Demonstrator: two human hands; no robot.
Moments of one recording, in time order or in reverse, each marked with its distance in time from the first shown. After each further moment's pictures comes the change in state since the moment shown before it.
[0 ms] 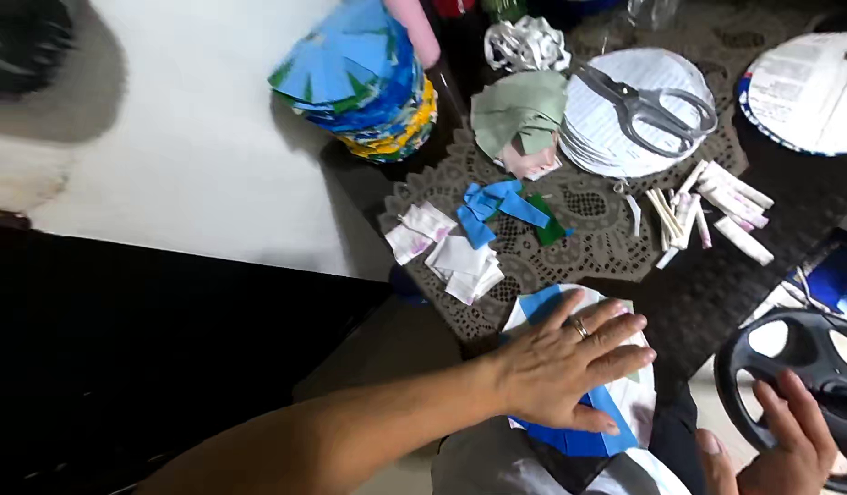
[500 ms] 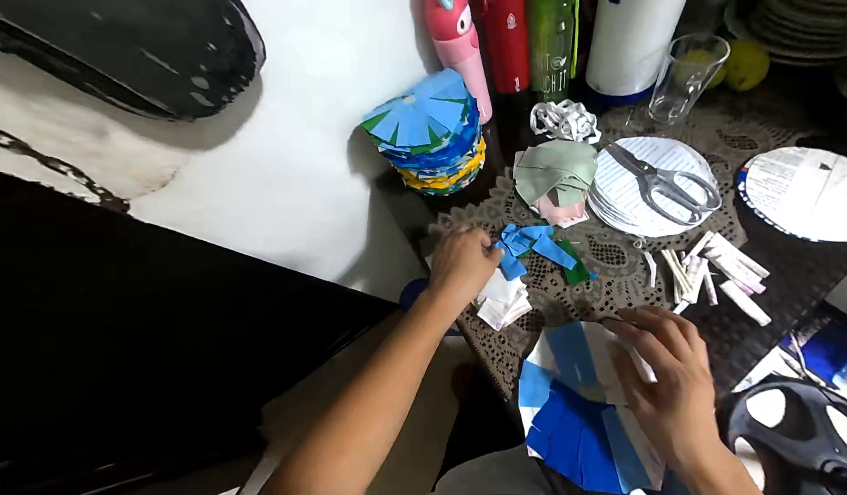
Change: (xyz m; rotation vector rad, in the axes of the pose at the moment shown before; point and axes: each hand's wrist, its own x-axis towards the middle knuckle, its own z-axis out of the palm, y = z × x) left_hand -0.037 -0.106 -0.100 -0.058 0.299 -1.233; right_hand 0.109 -0.052 0.074 -0.067 -0.249 -0.331
